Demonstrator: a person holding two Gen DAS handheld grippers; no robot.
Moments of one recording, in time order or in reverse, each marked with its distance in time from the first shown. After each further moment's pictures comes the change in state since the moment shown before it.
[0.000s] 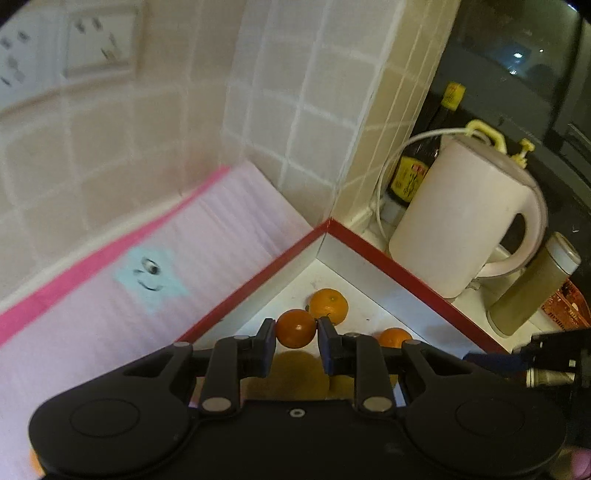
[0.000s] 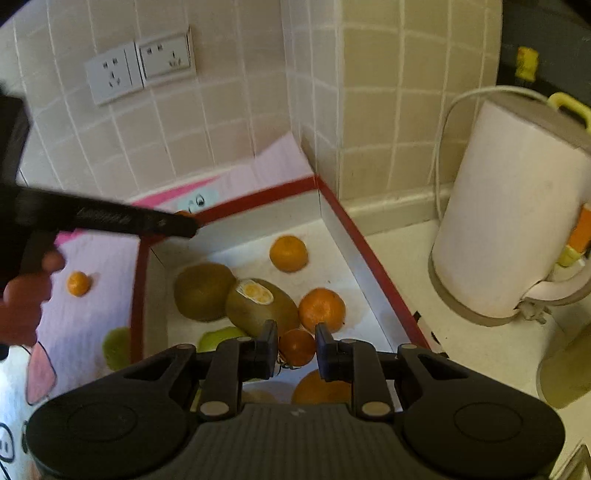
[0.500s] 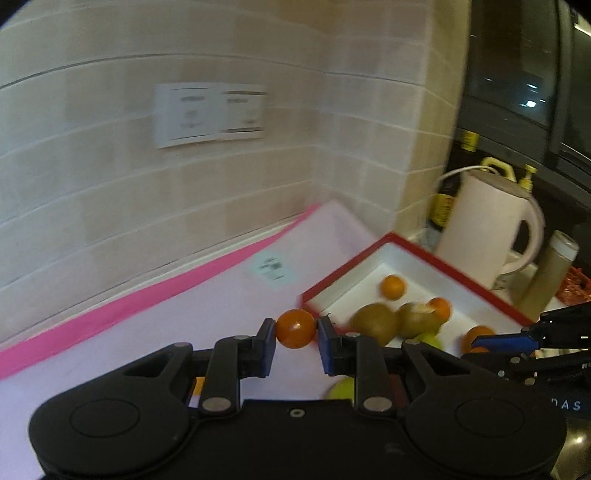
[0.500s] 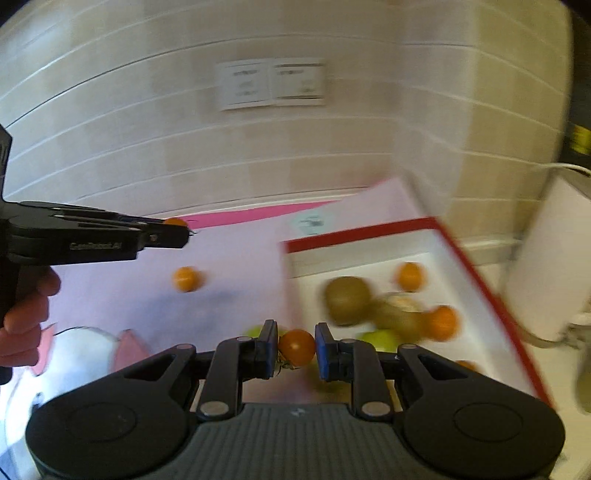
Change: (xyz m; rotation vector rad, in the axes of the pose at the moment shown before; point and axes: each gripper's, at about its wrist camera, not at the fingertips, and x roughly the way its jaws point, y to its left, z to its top) left arm -0.154 0.027 -0.085 0.033 -0.216 0.183; right arm -0.061 0.116 -0.021 -0.106 -0.120 0.068
